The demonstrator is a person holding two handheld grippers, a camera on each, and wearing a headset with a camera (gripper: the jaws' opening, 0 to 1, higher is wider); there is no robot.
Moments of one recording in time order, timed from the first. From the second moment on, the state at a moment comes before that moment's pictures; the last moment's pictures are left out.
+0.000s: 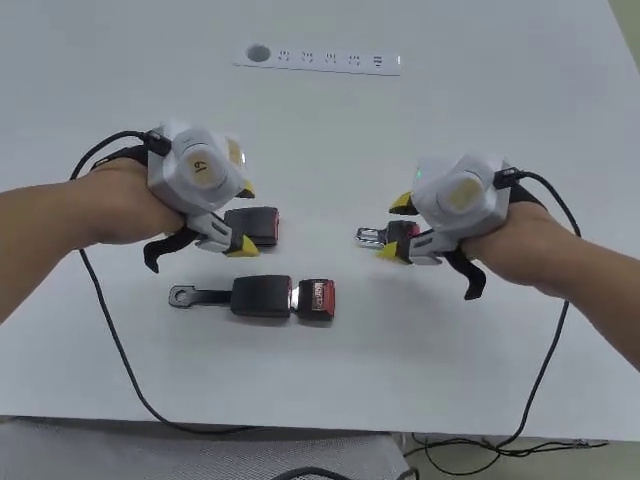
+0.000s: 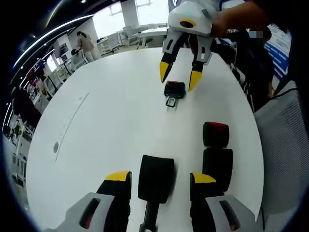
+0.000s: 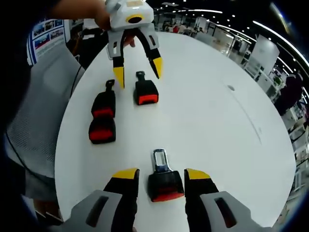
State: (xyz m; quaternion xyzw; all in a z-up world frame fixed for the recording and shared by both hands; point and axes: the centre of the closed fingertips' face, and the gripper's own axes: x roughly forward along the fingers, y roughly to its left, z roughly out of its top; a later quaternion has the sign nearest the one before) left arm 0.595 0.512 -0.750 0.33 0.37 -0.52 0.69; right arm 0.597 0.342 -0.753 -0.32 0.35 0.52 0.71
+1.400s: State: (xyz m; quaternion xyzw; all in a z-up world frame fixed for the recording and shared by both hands) left arm 0.595 0.517 -0.784 0.36 0.40 -0.55 0.64; right arm 0.602 0.324 -0.791 -0.33 0.39 0.54 0.67
